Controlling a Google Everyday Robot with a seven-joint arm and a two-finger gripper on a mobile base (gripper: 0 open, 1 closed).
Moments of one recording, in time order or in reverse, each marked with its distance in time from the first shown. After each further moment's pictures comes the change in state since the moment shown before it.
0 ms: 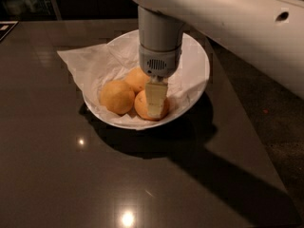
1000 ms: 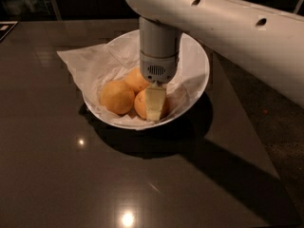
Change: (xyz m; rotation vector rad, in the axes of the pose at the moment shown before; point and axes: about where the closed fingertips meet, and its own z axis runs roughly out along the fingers) arm -0.004 -0.003 0.029 -0.088 0.007 -0.025
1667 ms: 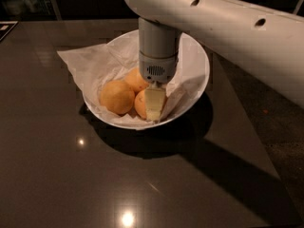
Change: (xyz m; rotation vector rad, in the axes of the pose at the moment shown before) arm 0.000 0.000 0.000 0.000 0.000 0.000
